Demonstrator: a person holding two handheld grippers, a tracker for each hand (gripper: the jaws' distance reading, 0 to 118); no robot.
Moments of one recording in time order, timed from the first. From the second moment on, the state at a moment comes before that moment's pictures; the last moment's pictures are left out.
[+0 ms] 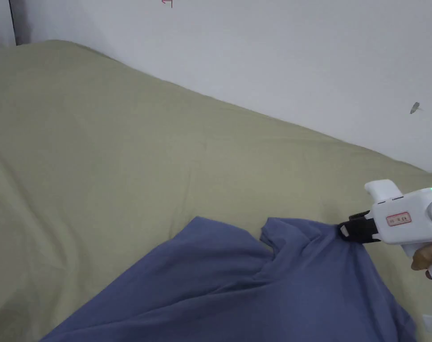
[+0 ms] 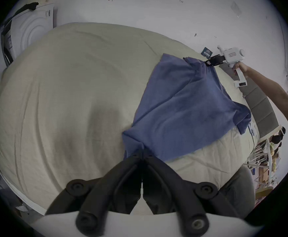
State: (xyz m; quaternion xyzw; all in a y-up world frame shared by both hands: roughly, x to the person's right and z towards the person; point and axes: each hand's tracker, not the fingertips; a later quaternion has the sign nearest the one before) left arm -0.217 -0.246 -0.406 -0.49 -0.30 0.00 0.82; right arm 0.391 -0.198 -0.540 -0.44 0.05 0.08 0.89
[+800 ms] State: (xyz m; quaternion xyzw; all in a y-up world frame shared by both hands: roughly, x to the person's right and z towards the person) left arm -0.149 0.008 -0.593 -0.28 -0.33 -0.04 0.90; right arm 0.425 0.076 -0.451 -0.16 -0.11 0.06 0.98
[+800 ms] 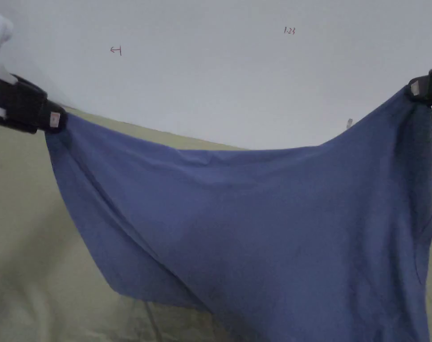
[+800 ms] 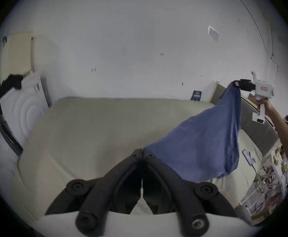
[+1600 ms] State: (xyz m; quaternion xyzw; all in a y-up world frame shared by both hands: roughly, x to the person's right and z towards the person) left arm -0.062 0.172 -0.687 -0.14 -0.24 -0.07 0.96; right arm 0.418 0.227 -0.459 0.01 -0.16 0.07 0.98
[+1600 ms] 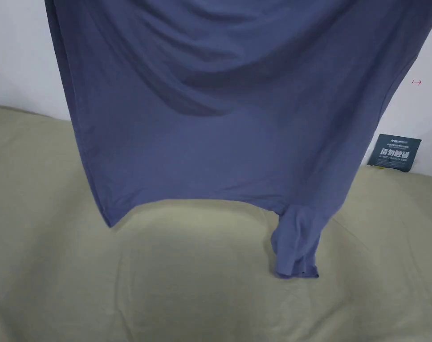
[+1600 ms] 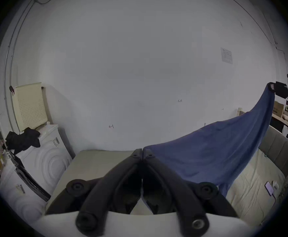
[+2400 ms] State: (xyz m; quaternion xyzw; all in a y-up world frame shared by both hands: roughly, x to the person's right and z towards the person) left arm -0.205 -0.090 -0.491 -0.32 -0.30 -0.05 0.90; right arm 0.302 -0.071 -0.241 -0.21 -0.06 -0.04 0.97
